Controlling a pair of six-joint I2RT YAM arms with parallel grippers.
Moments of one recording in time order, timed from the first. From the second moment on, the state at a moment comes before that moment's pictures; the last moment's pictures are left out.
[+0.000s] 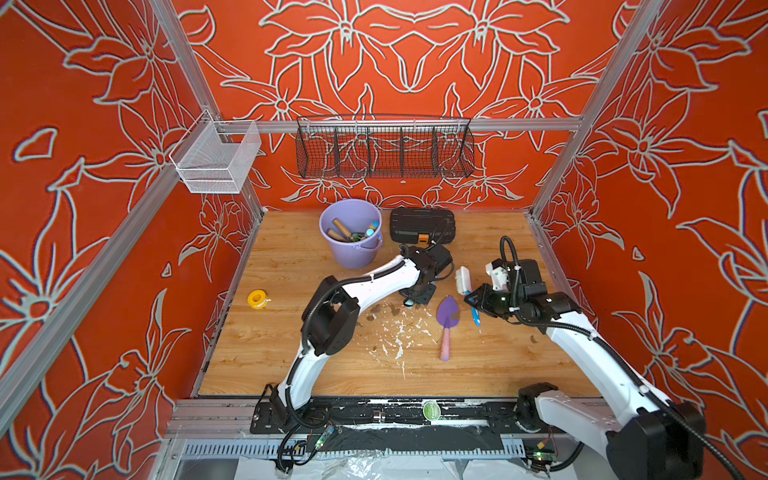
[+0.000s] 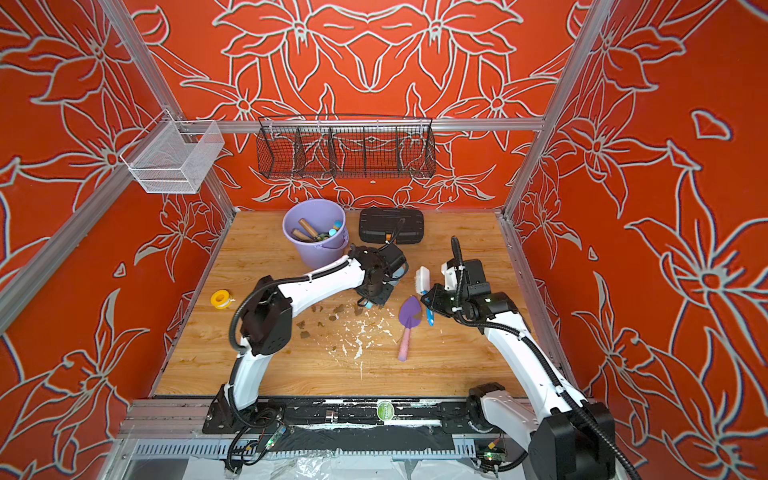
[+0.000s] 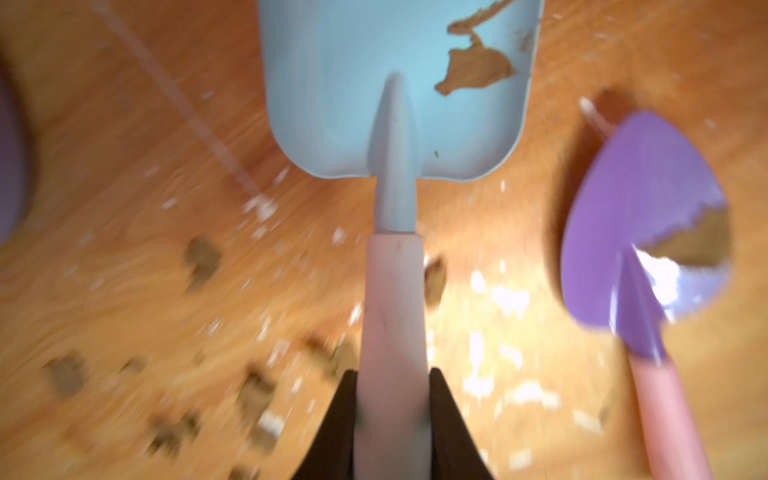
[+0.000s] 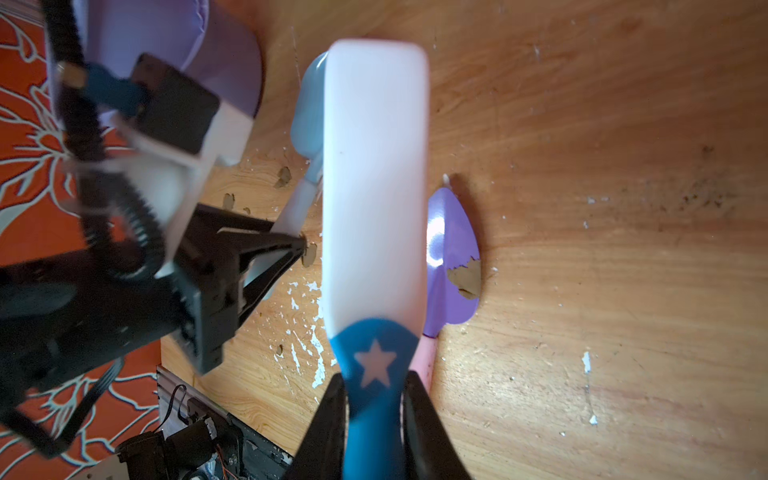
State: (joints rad) left arm -0.81 2.08 1.85 -1.13 -0.15 -0.32; right arm 0.22 1.06 0.83 -0.66 -0.40 0.58
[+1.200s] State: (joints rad) left arm -0.80 1.69 1.57 -1.28 -0.01 -0.45; right arm 0.73 1.46 1.18 -0.71 -0.21 0.46
